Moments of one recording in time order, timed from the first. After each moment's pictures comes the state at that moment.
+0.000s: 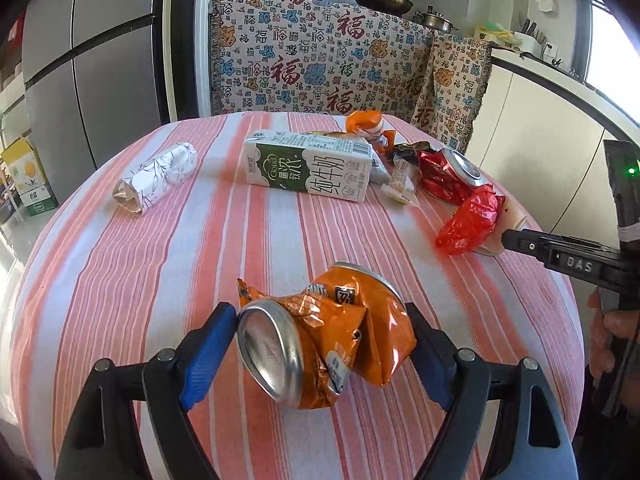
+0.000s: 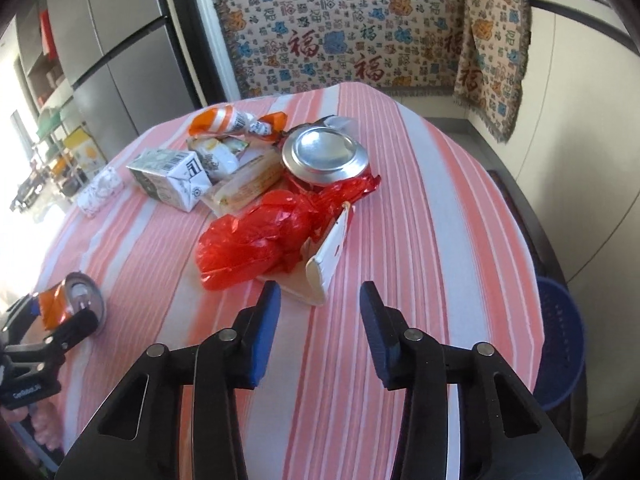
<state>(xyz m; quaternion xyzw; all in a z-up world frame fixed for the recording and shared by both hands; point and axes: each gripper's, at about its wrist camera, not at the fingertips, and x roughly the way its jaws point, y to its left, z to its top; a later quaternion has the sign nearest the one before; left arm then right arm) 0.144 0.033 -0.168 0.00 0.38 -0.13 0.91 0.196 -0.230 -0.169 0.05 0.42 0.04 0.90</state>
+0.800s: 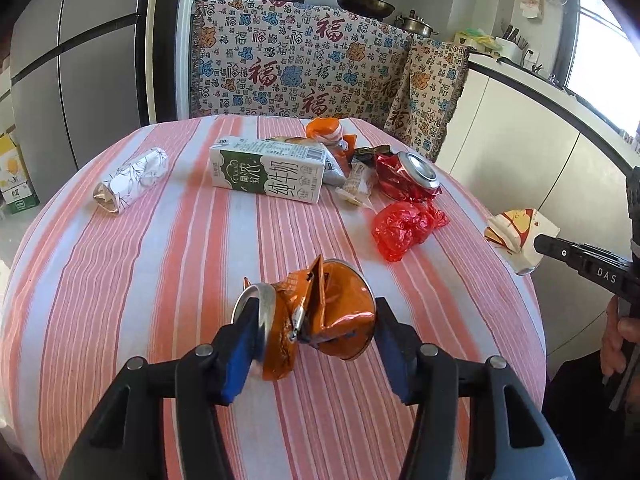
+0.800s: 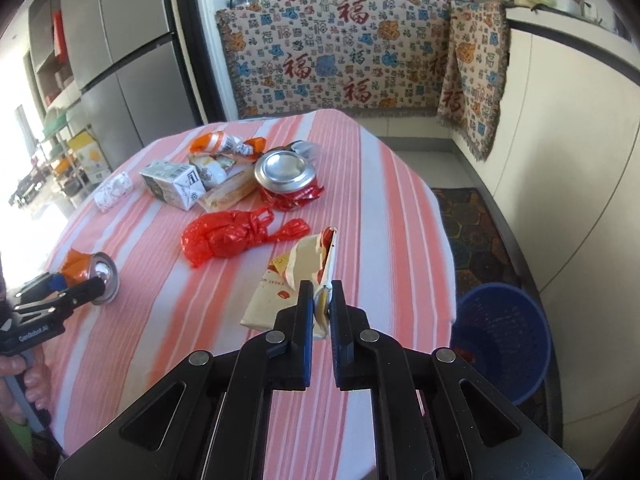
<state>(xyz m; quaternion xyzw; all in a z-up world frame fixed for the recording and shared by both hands) 0.123 0.016 -0.152 -0.02 0.38 -0.17 0.91 0.119 -0.279 -0.123 0.05 0.39 0.05 0.92</state>
